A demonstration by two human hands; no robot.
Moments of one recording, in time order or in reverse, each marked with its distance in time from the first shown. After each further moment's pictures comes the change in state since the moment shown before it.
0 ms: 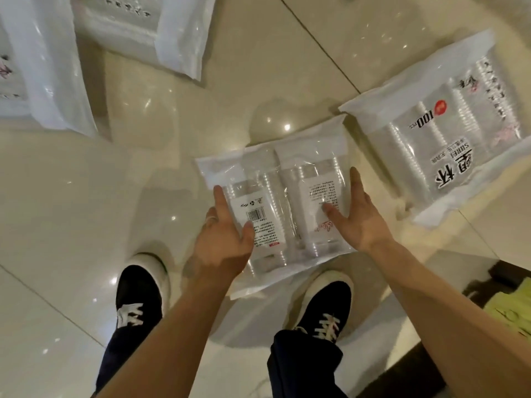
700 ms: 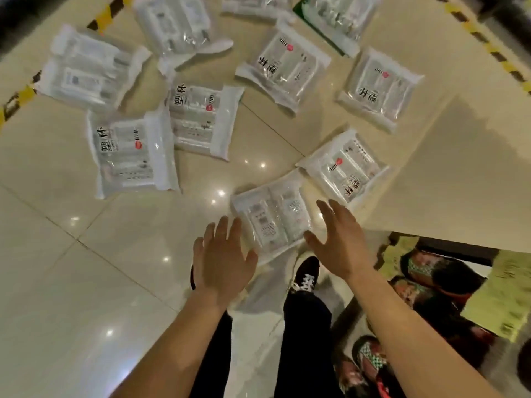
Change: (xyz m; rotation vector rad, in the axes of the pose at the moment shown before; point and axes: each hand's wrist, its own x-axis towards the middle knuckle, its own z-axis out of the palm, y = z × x) left_hand -0.243 0.048 -0.308 0.412 -0.054 0.317; right_hand -0.318 -0.222 -0.157 -0.302 0.253 -0.096
